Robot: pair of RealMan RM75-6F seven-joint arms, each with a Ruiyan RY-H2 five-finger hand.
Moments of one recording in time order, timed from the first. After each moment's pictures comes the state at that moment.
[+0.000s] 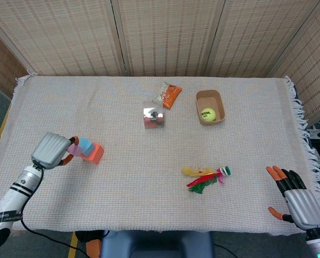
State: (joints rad) left arm -0.65 -1.03 -0.12 -1.69 1.31 1.01 0.34; right arm 0.04 -0.98 -0.06 -1.78 -1.59 1.39 -0.04
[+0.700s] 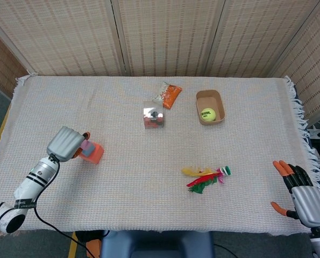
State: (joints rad) left arm -0.72 -1.16 -0.12 -1.51 1.35 0.97 0.41; right arm 0.03 -0.99 -0.04 -1.75 -1.59 1.44 0.04
